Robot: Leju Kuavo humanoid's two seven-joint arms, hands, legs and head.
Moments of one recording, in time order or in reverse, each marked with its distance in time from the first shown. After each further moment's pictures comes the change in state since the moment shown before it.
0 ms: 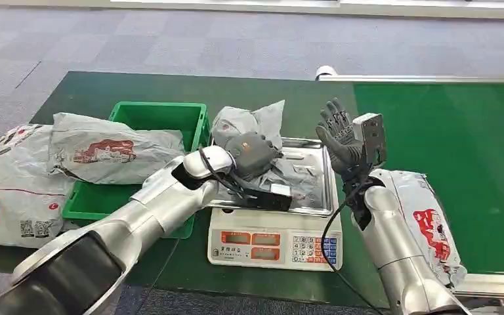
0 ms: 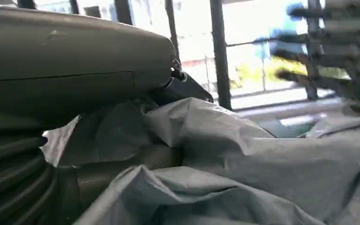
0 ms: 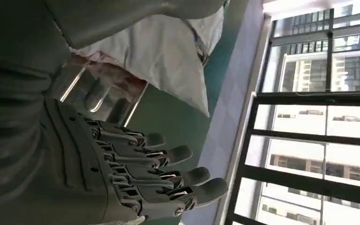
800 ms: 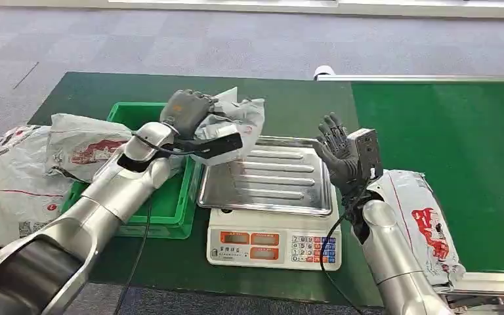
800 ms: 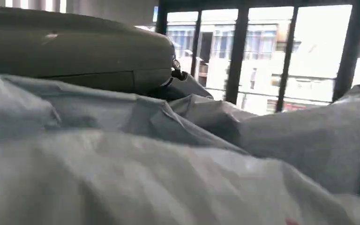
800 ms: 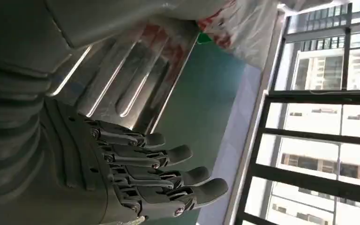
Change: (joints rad) left arm 0.089 0.231 0.290 -0.182 -0.029 0.121 0.222; right arm 0.087 0.000 -0.014 -0.072 0.049 -0.026 0.022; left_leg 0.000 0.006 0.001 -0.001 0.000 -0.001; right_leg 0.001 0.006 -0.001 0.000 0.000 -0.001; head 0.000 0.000
